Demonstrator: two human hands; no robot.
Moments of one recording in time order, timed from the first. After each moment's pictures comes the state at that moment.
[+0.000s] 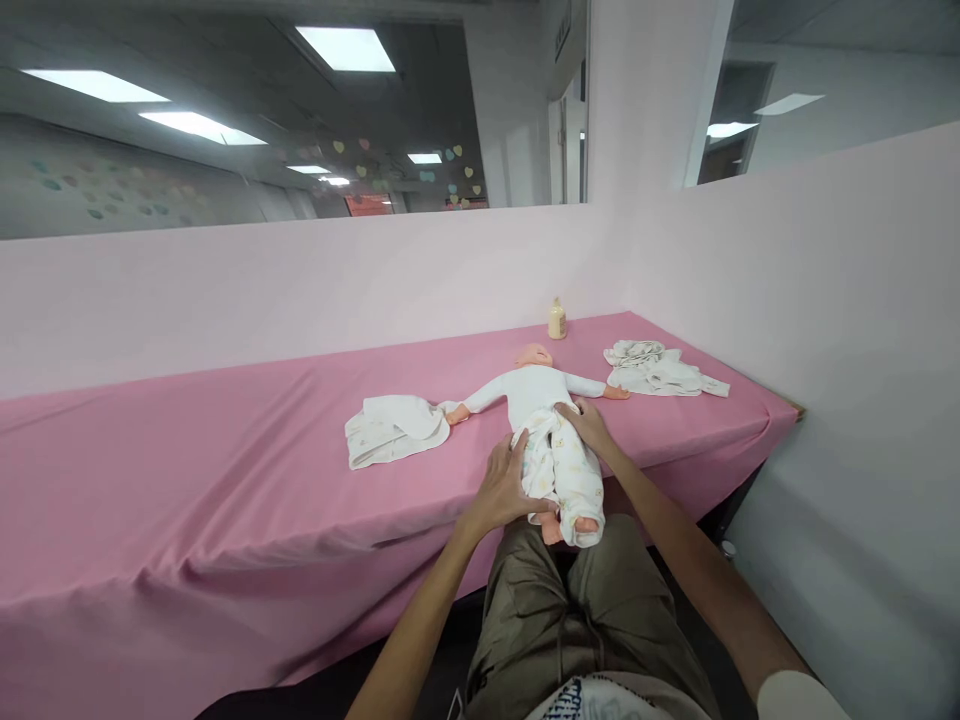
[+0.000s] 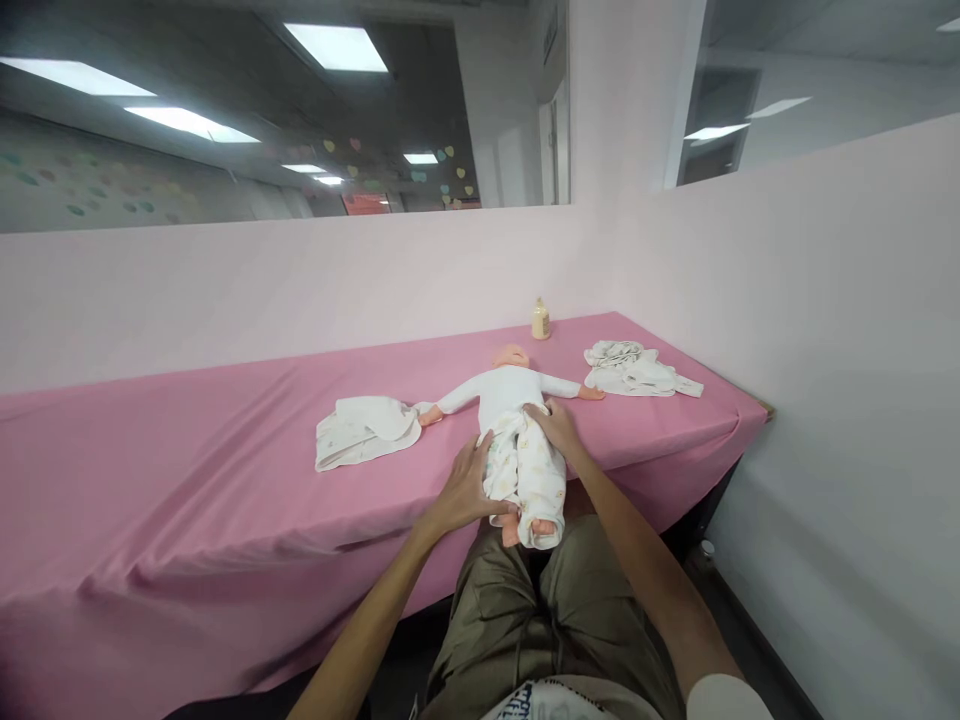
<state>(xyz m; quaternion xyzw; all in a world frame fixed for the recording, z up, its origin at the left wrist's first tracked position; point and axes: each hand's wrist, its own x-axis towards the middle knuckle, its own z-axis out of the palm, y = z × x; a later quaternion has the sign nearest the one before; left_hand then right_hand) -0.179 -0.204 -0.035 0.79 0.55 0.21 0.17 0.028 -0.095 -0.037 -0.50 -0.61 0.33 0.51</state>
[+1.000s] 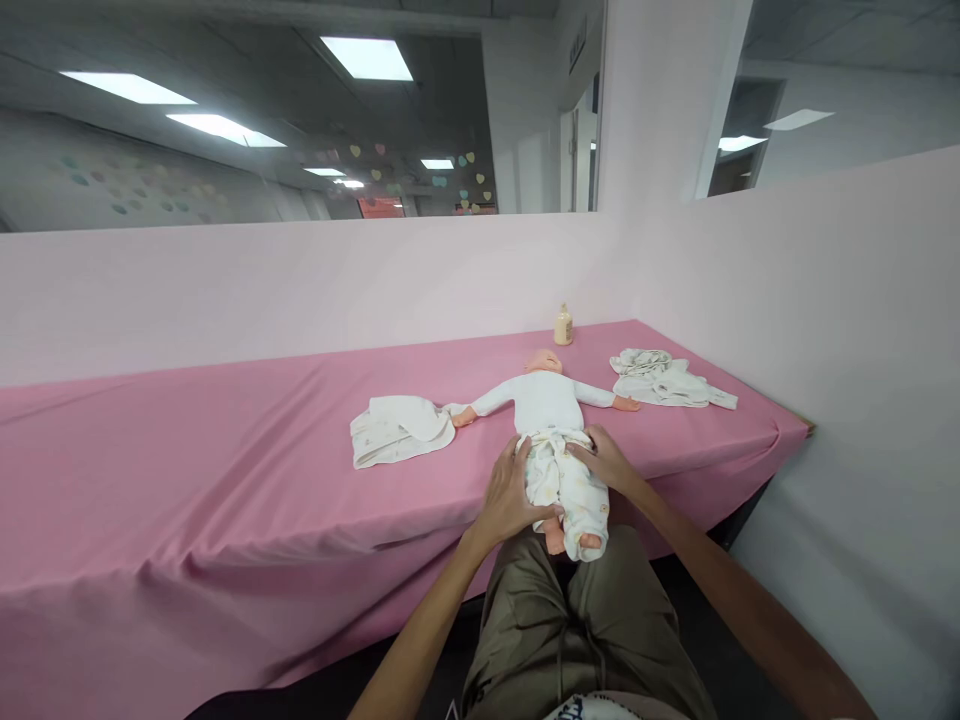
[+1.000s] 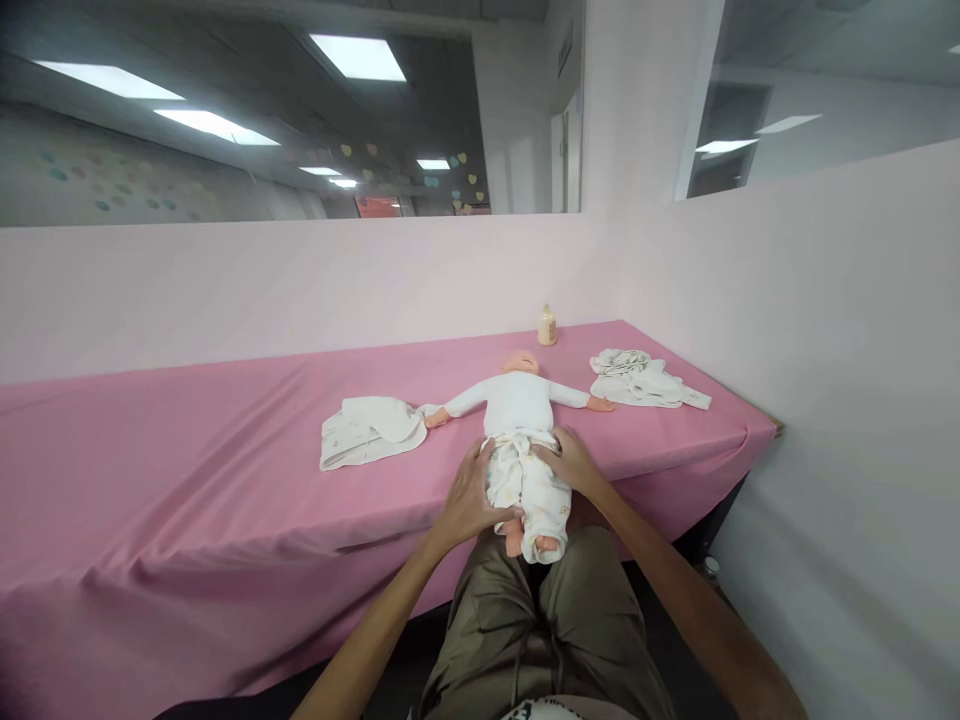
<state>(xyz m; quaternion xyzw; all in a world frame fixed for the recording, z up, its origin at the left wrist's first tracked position) -0.178 -0.203 -0.058 0.79 0.52 0.31 0.08 0.052 -0.143 -0.044 -0.47 -0.74 0.26 0.42</state>
